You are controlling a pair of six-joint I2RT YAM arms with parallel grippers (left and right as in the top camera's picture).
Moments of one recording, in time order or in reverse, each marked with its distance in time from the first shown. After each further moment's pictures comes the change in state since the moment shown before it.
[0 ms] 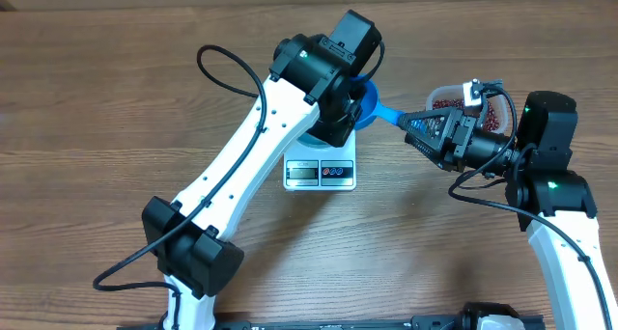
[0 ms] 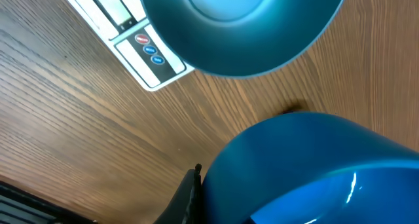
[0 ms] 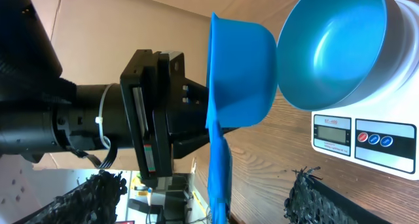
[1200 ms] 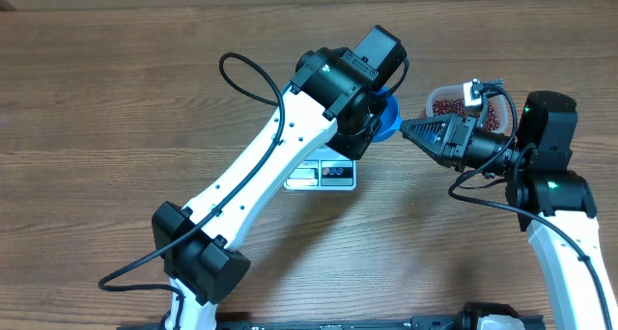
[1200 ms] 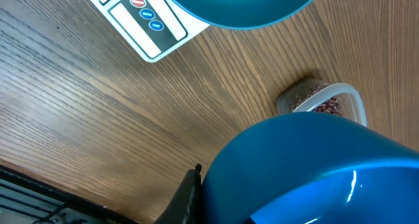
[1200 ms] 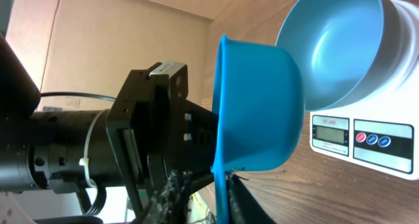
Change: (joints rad) left arm -0.078 0.000 0.000 0.005 0.010 -0.016; right arm 0.000 0.000 0.000 0.000 0.006 0.000
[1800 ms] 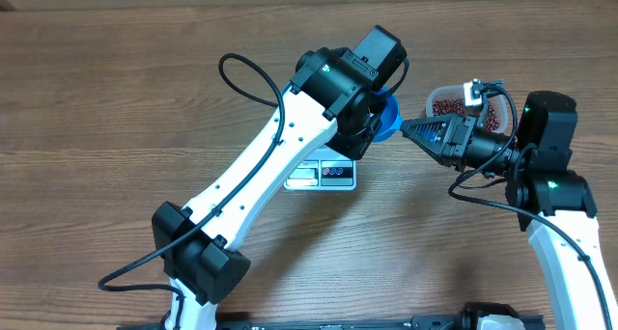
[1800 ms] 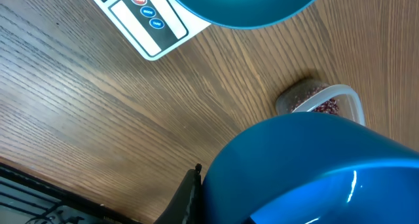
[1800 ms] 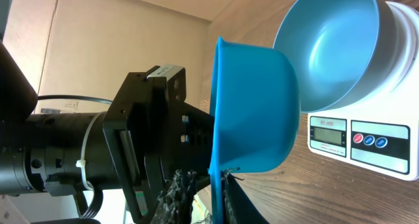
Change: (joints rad) left arm 0.000 0.000 0.000 0.000 0.001 -0.018; right arm 0.000 0.002 0.000 0.000 0.008 0.000
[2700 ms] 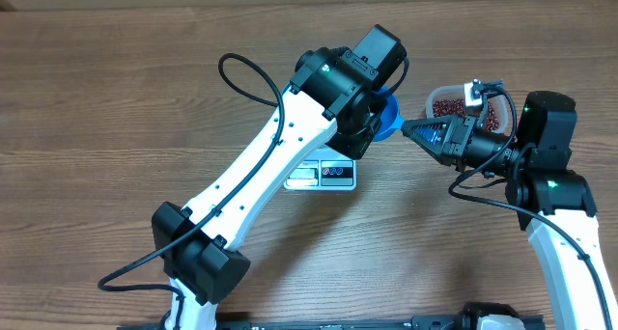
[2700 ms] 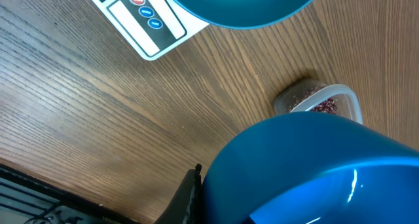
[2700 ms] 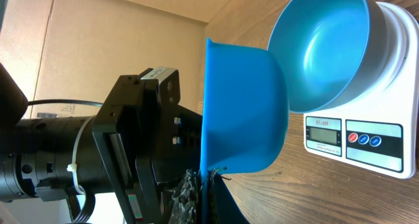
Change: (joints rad) left arm 0.000 0.000 0.002 0.002 0.000 0.000; right arm 0.000 0.004 0.000 -0.008 0.013 0.000
